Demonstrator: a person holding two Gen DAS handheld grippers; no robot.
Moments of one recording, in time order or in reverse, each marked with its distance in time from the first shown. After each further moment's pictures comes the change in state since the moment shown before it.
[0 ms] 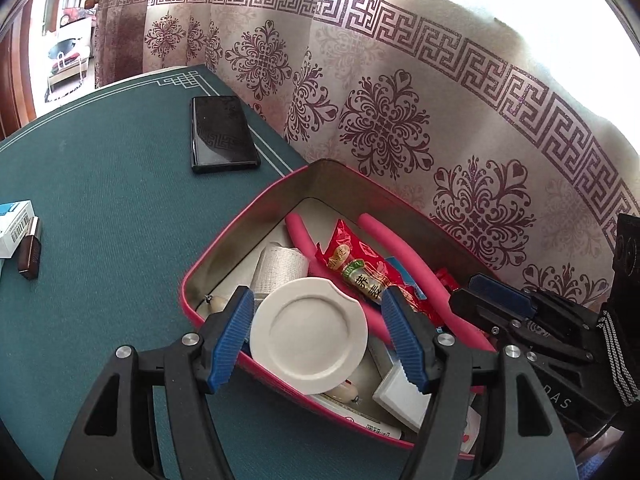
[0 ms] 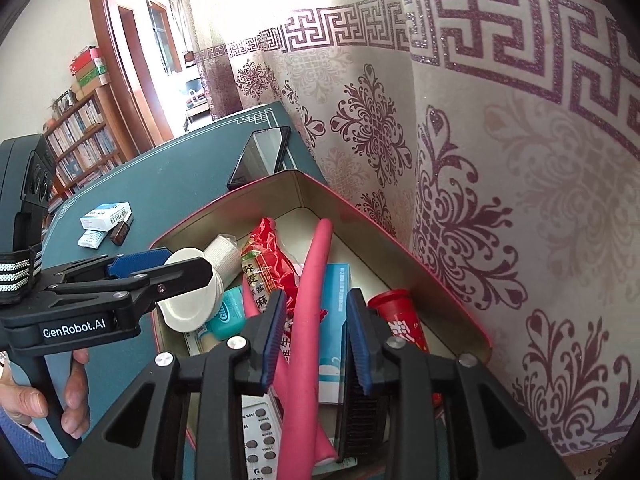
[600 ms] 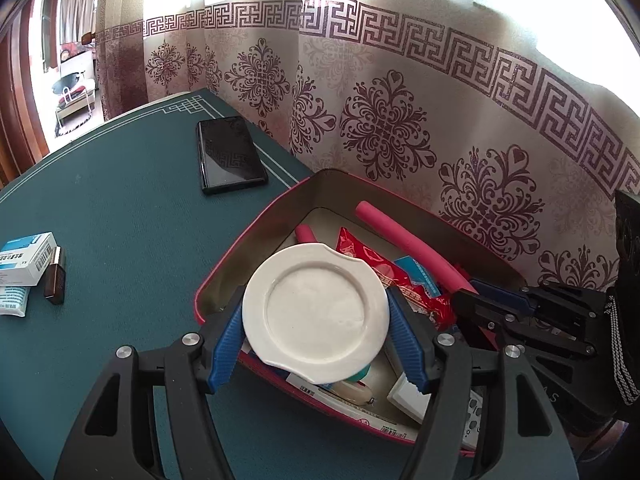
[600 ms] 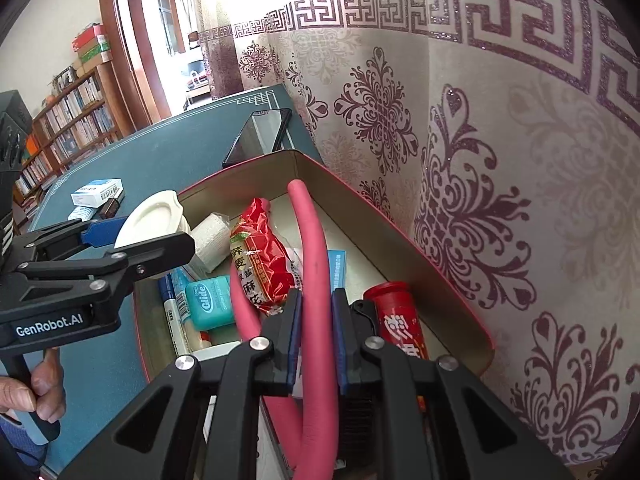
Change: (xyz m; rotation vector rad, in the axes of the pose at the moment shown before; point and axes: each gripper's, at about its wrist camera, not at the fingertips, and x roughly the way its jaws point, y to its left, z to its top) left arm 0.000 -0.014 -0.004 0.101 -0.029 0.090; right arm 0.013 0.001 -0.005 -0.053 0.047 -0.027
